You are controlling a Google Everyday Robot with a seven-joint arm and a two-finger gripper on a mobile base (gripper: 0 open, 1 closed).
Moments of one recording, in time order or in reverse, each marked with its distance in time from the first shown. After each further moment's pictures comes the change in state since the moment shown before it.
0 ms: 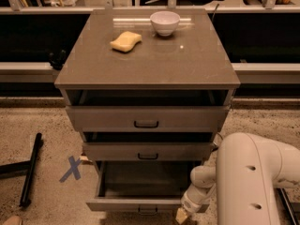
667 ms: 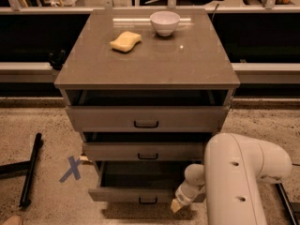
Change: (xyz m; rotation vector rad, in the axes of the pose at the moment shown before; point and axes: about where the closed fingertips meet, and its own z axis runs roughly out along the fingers) arm -0.056 -0.045 0.015 0.120 -0.109 0.038
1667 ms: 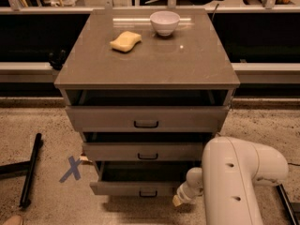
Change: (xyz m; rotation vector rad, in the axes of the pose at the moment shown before) arm -0.019 -0.044 0.014 0.111 -0.120 0.072
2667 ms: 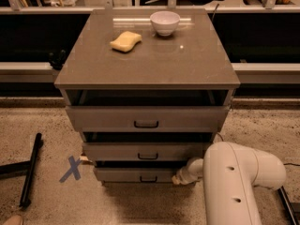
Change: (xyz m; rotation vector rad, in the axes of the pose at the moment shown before) arm -0.087 -0.059 -0.007 0.104 -0.208 0.006
